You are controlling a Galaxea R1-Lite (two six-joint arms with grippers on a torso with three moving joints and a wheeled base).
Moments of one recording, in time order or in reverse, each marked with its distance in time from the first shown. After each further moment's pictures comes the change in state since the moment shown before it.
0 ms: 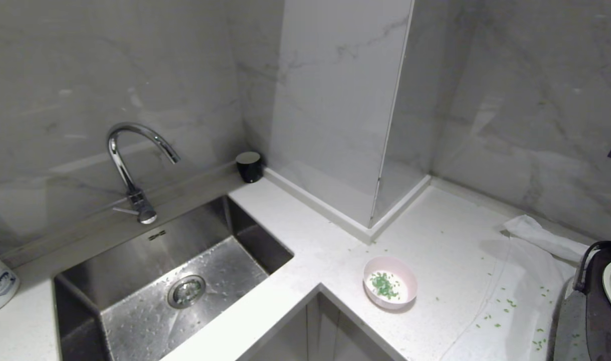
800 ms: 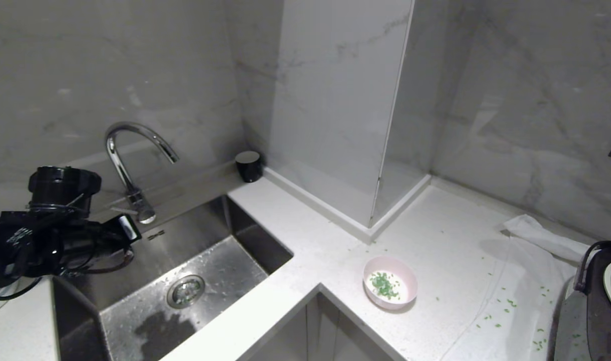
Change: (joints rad) left arm -0.003 1.180 -0.420 -0.188 0.185 -0.552; right arm 0.000 0.000 0.000 0.000 0.000 0.000
